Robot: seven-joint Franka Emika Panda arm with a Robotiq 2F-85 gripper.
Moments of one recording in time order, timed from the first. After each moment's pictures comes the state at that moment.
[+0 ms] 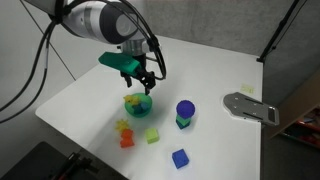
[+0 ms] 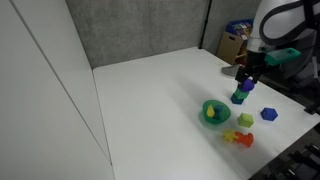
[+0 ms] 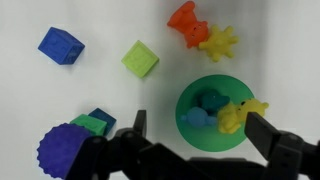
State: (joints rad) arm -0.03 0.22 -0.04 -2.18 -0.03 2.22 0.05
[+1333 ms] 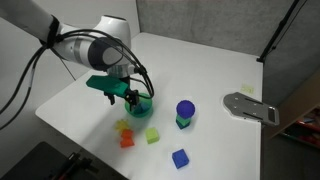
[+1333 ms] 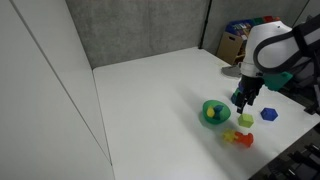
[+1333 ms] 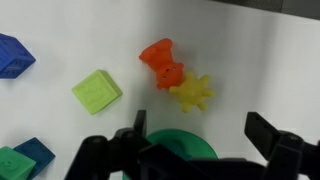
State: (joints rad) arm -0.01 0.26 0.04 -2.33 0.01 2.32 -0.10
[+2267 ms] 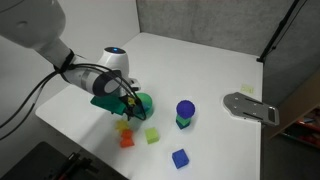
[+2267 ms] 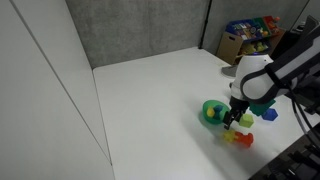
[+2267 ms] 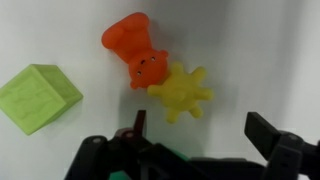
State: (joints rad) arm -0.01 0.49 0.08 -2.35 0.09 2.62 -0.10
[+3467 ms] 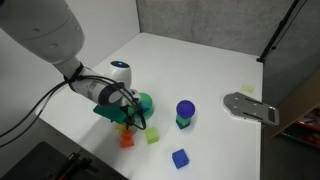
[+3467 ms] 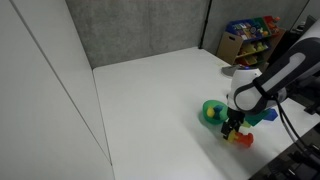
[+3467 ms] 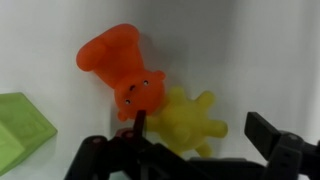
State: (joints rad) arm -0.01 0.64 0.09 -2.30 0.11 2.64 -0.10
